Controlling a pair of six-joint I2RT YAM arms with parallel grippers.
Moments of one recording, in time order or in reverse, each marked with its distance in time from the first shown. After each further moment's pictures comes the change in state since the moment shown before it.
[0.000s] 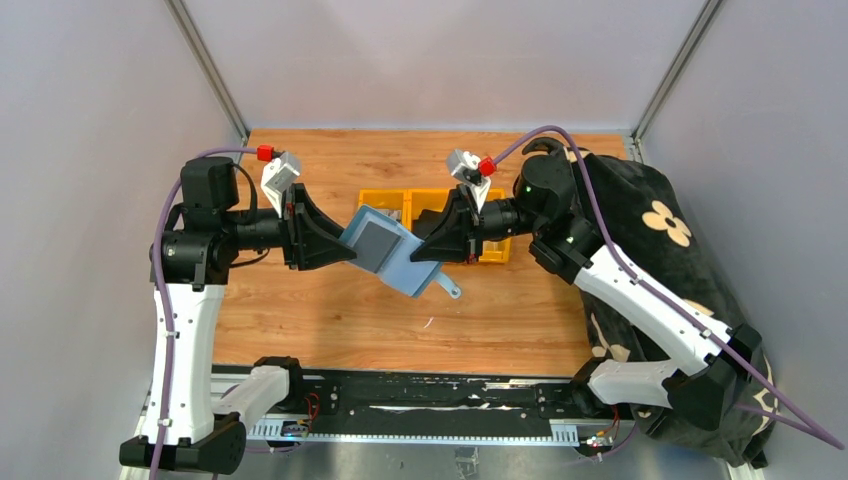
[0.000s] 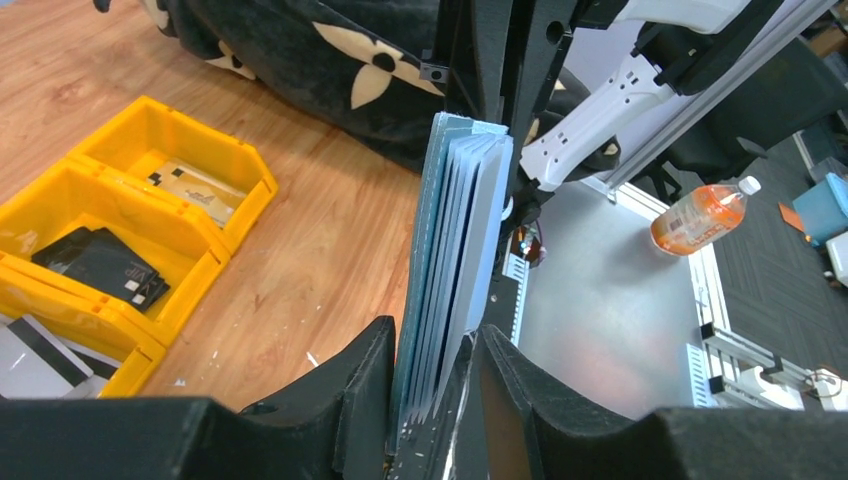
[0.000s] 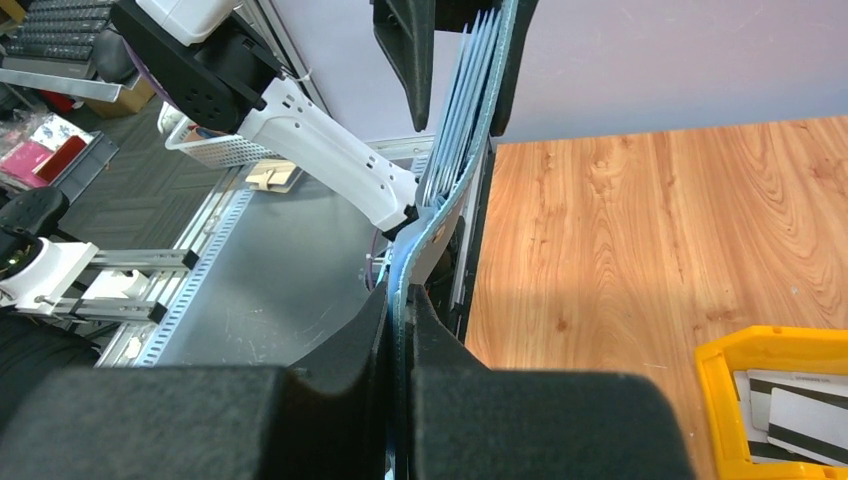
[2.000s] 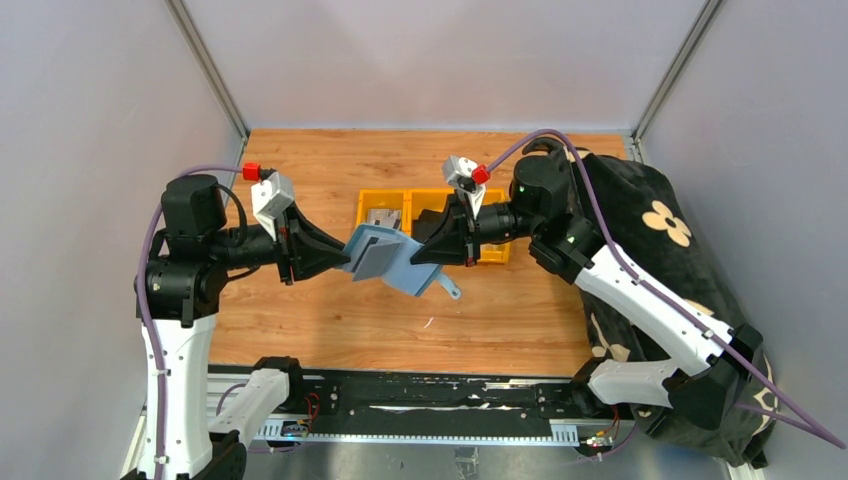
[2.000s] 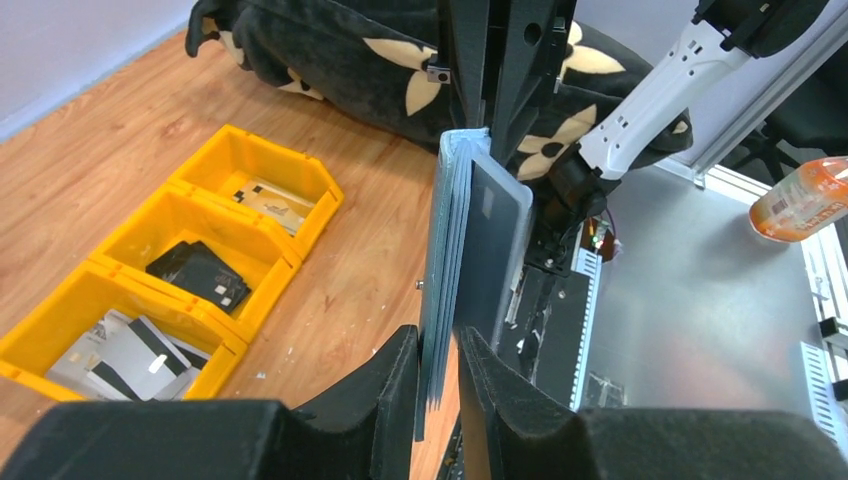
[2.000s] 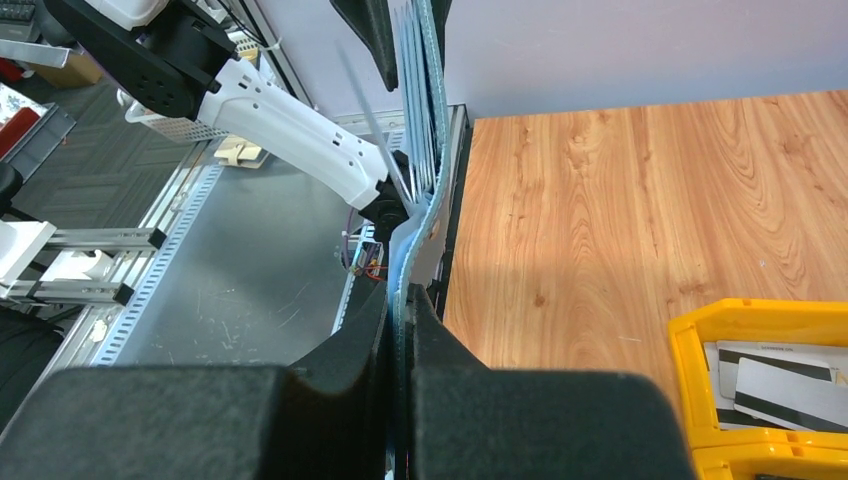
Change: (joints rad) left arm 0.000 -0.097 -0.002 -0.002 -0.107 0.084; right arm 0.015 0.000 0.018 -0.131 0.032 -0.129
